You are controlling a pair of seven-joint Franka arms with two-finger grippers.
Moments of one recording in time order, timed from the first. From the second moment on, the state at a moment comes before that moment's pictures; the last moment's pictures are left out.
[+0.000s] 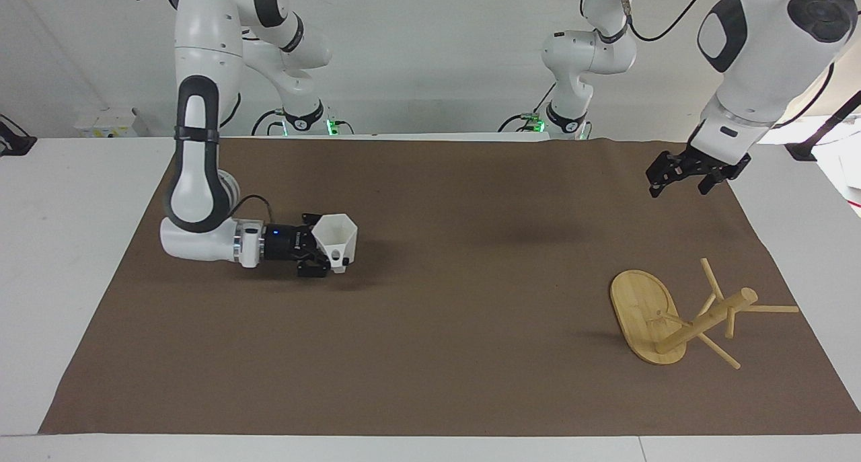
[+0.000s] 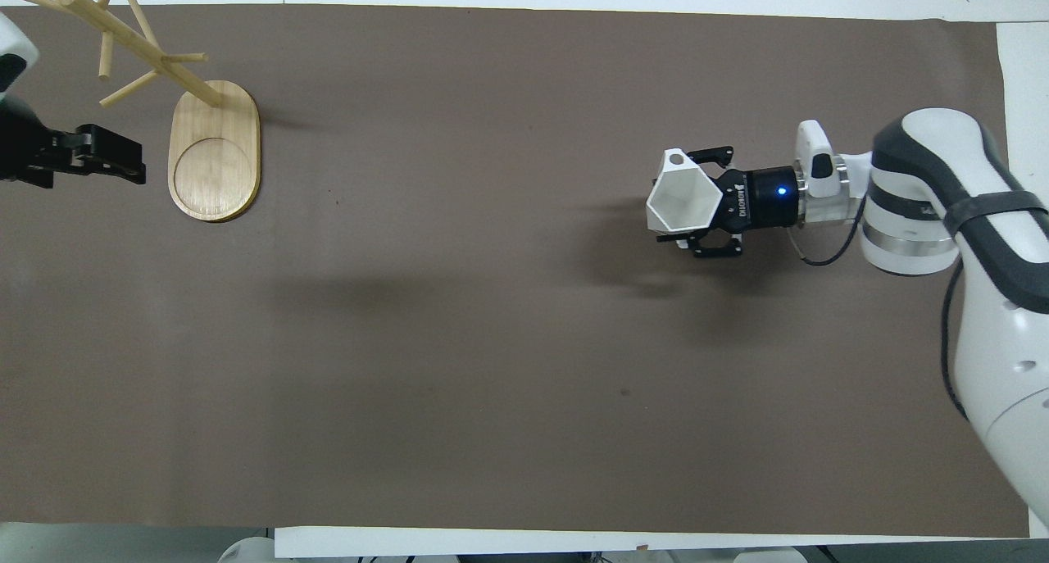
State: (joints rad) left arm -0.27 0.02 0.07 -1.68 0.03 1.71 -0.19; right arm 0.14 0.42 -0.13 -1.95 1.43 1.72 -2.34
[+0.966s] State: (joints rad) left arm -0.63 0.25 0.06 -1.51 -0.07 1.86 -0.85; right arm 0.58 0.37 -0.13 -1.92 1.71 2.30 -2.10
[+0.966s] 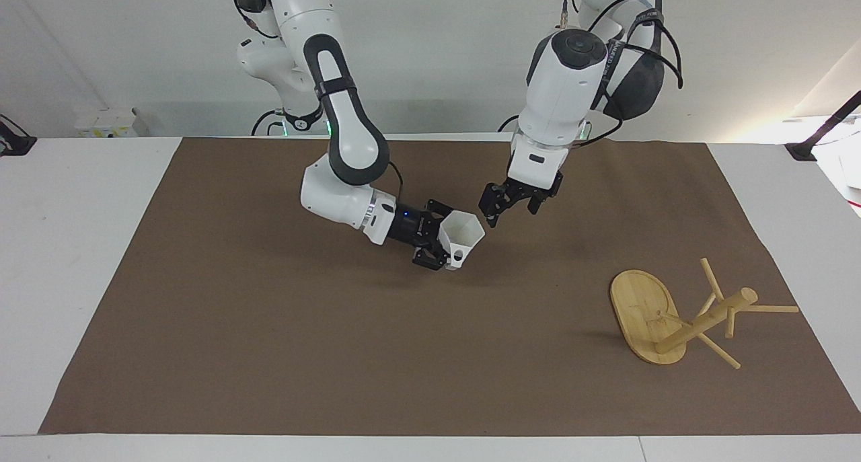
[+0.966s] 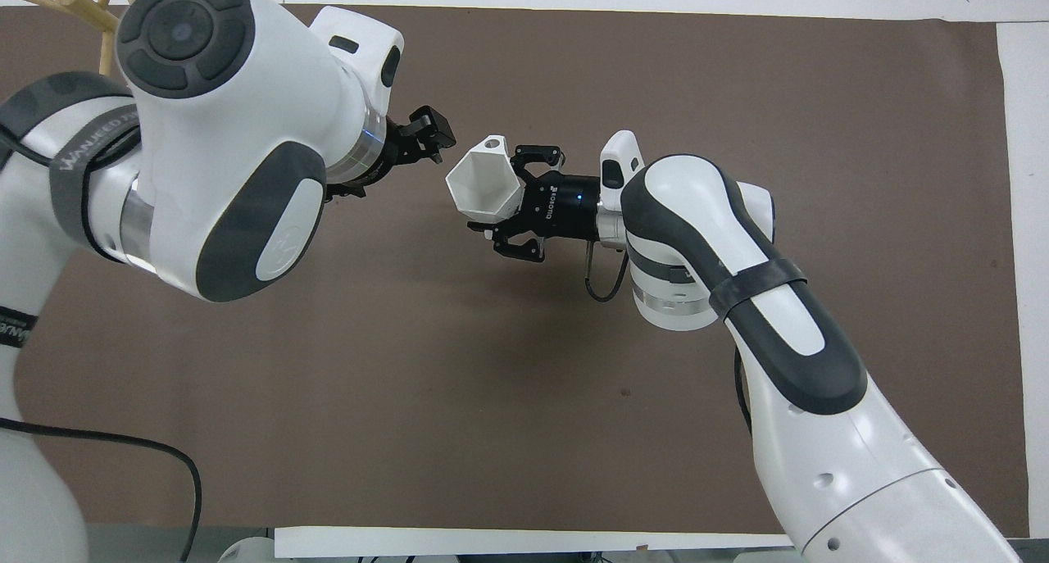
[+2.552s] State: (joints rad) left arm -0.70 0.26 0.07 -1.66 -0.11 2.07 -0.84; right arm 0.61 0.30 -0.13 -1.93 1.71 2.40 -2.07
